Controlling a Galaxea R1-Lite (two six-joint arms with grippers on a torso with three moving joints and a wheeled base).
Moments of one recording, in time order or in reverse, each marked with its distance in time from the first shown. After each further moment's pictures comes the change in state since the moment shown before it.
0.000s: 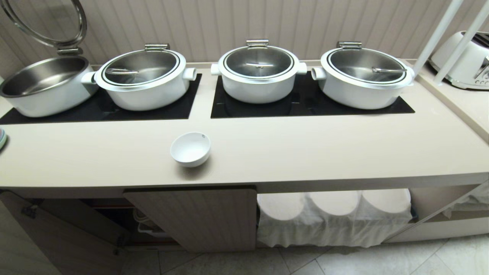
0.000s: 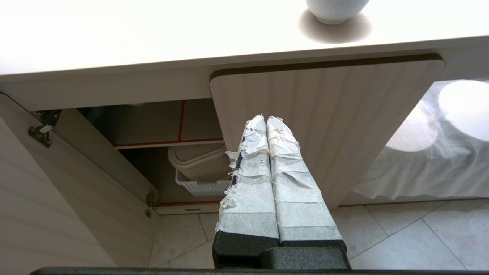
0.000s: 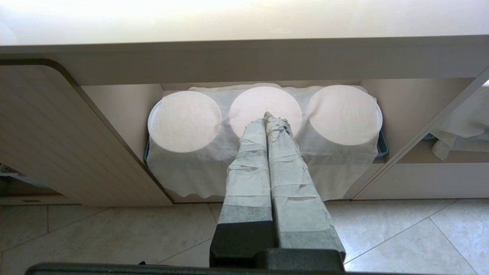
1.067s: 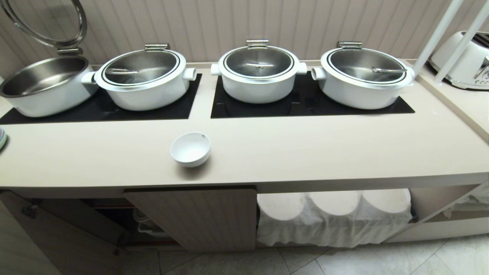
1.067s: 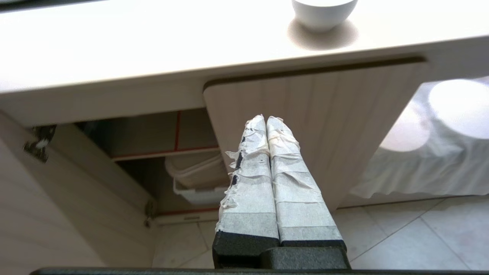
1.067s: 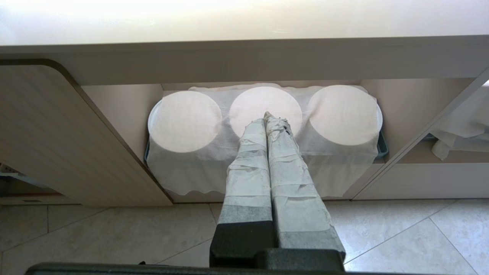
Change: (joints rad) left arm 0.000 0.000 -0.023 0.002 -0.037 0.023; right arm 0.000 0.000 0.000 0.000 0.000 0.000
